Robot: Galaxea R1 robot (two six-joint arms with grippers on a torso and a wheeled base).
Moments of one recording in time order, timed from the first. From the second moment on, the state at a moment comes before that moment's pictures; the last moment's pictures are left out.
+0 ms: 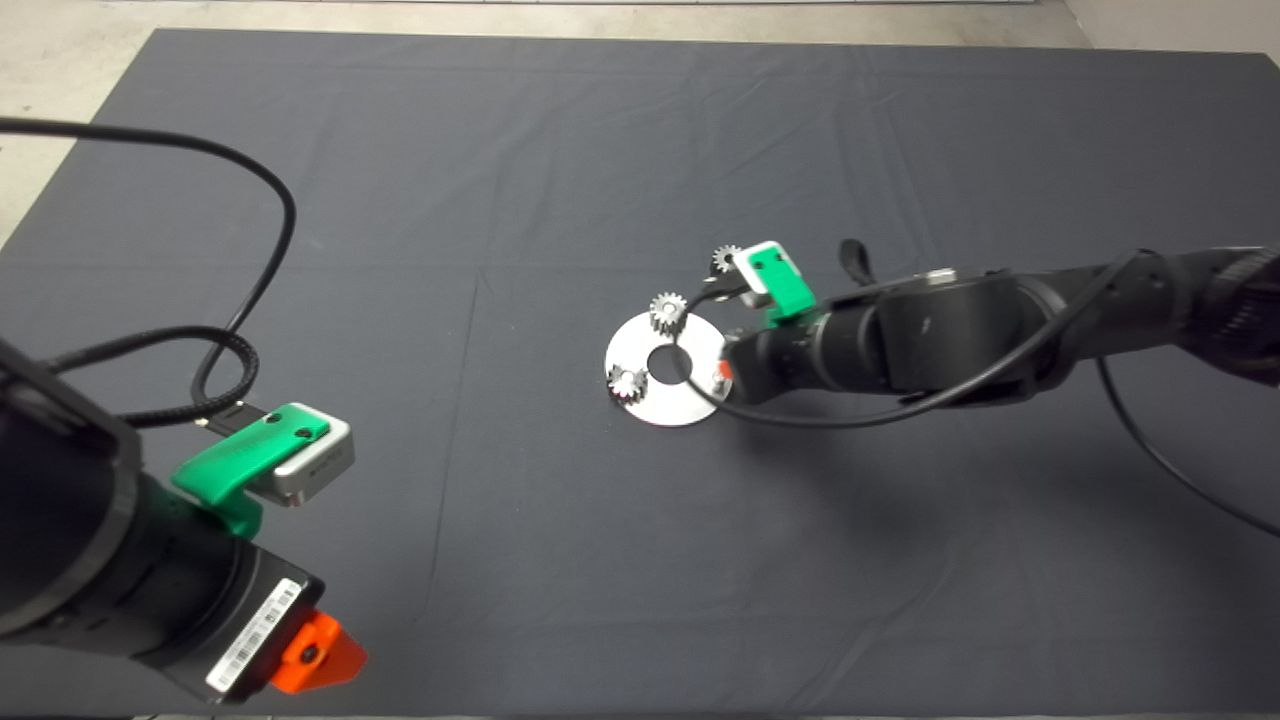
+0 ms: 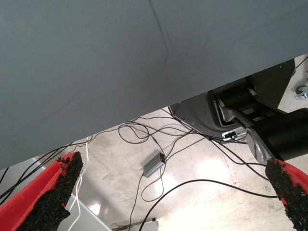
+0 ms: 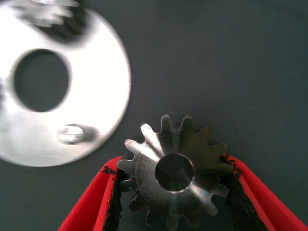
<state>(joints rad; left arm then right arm) -0.70 2.16 -0.33 -0.09 1.53 -1.43 0.24 2.53 -0.85 -0.88 -1.53 1.39</state>
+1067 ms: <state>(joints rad) -0.70 2.16 -0.33 -0.09 1.53 -1.43 0.19 2.42 -0.83 -0.87 -1.53 1.39</state>
